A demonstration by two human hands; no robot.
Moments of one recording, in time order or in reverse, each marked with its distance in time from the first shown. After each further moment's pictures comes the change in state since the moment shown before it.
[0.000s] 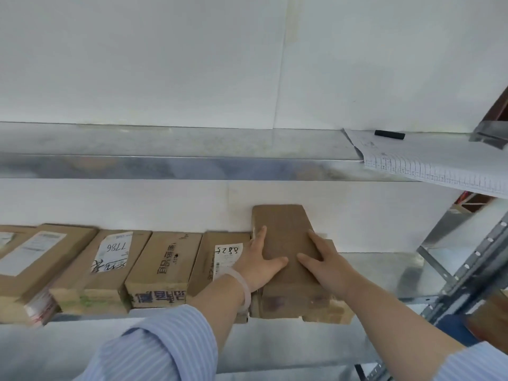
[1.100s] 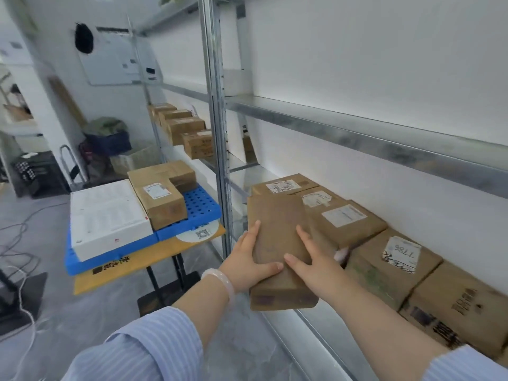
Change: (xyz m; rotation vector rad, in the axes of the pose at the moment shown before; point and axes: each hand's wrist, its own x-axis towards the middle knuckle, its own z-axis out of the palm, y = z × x) left_hand -0.383 -0.190 -0.288 0.008 0.892 -0.366; right_hand -0.144 -0.259 0.411 -0.093 -0.746 -0.799
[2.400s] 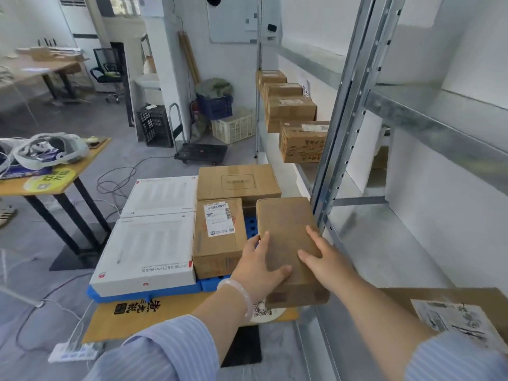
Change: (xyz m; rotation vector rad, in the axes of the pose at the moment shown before) left_hand 0.310 -0.185 -0.200 0.082 0.407 -0.388; right_hand 0.482 -0.075 0.200 -0.095 -0.454 -0.050
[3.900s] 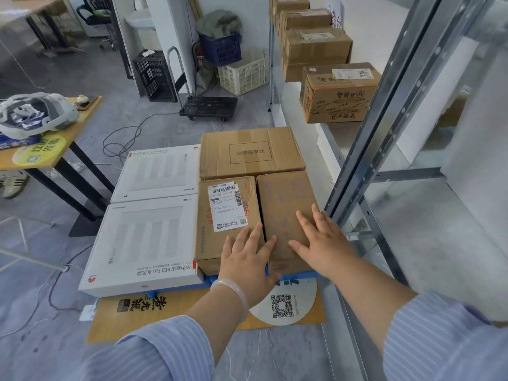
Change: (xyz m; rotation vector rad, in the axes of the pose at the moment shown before) left_hand 0.069 -0.088 -0.004 0.820 -0.030 0.062; right_hand 0.128 0.025 0.073 -0.653 -0.156 -0.155
